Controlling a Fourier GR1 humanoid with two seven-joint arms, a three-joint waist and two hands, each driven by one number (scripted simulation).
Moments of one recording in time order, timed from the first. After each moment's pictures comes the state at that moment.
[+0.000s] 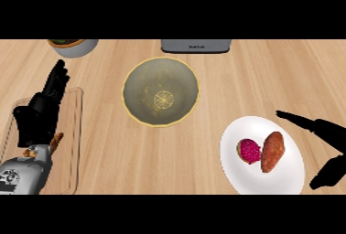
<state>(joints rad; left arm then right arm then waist) -0.21 0.33 -0.04 -1.61 -0.06 0.21 0.19 -0.19 -0.79 0.27 -1.28 0.23 0.44 -0.32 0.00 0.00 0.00</state>
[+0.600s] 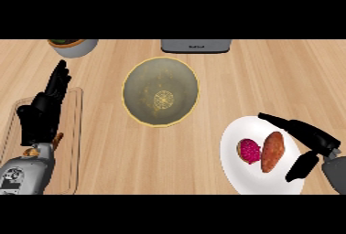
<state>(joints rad) -0.22 0.28 0.01 -1.58 -0.11 0.16 0.16 -0.25 -0.60 0.24 -1.13 0.44 0.44 -0.30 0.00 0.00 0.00</state>
